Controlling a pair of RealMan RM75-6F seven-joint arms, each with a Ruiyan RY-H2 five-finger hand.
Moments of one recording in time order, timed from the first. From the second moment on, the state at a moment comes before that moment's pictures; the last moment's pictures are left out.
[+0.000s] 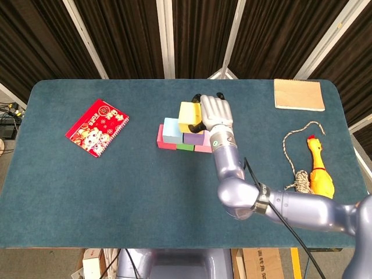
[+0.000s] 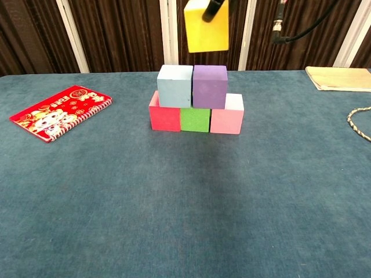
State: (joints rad) left arm -0.10 -1.25 -0.33 -1.40 1.23 1.62 -0.08; right arm 1.35 -1.32 0.61 -1.69 0.22 1.15 -0.82
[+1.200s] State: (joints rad) left arm -0.08 -1.20 -0.33 -1.47 1.18 1.59 -0.02; right arm 1.37 -1.52 0.58 -1.49 0.12 1.08 -0.76
